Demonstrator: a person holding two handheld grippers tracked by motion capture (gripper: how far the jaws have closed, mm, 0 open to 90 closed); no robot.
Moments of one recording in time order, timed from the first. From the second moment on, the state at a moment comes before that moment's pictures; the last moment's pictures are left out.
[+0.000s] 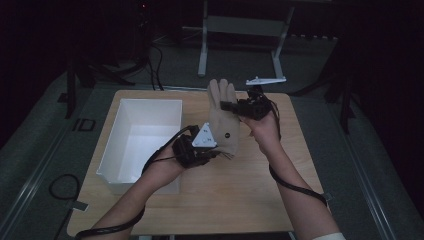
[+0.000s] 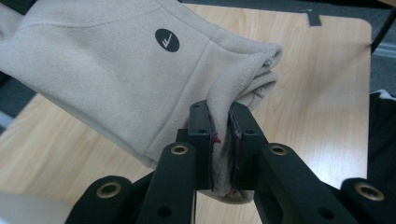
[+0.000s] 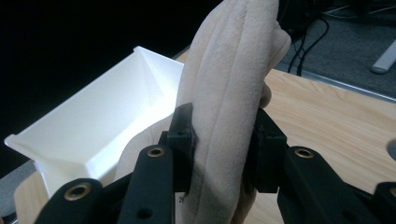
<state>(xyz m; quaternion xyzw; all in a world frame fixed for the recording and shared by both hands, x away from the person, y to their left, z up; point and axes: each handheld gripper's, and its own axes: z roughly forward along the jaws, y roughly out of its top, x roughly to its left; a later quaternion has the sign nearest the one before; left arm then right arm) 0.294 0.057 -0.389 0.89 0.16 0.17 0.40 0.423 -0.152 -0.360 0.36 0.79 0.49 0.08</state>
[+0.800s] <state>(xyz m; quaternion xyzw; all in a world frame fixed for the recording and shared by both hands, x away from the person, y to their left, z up) 0.271 0.147 -0.382 0.88 0.22 0.20 0.38 0.423 -0.045 -0.349 0.31 0.81 0.49 0.05</state>
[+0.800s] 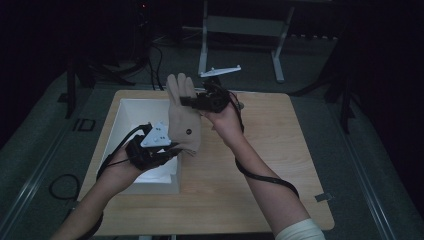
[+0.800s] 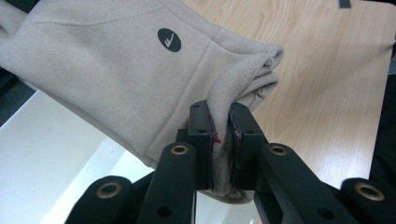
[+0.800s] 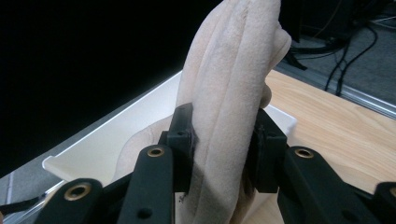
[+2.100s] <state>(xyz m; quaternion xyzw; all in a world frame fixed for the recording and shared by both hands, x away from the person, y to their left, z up) 0.276 0.209 -0.498 0.86 0.35 0.16 0.34 0.439 0.071 -0.453 0.30 0.88 0.38 0.03</state>
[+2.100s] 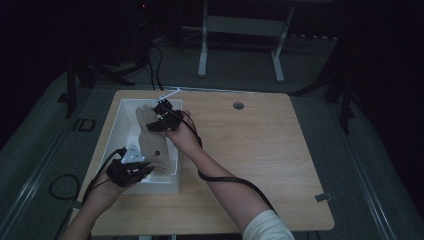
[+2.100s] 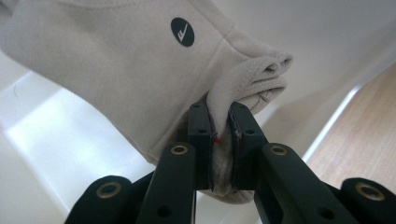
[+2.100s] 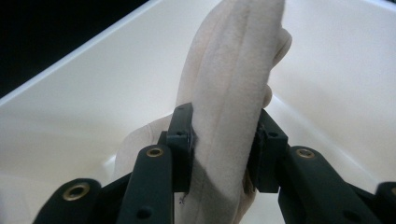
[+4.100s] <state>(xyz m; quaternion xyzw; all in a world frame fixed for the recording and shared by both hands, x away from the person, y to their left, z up) 0.256 0.113 -0.407 0.78 0.33 0.15 0.52 0.387 -0.089 -0.394 0.23 0.87 0.44 0.05</state>
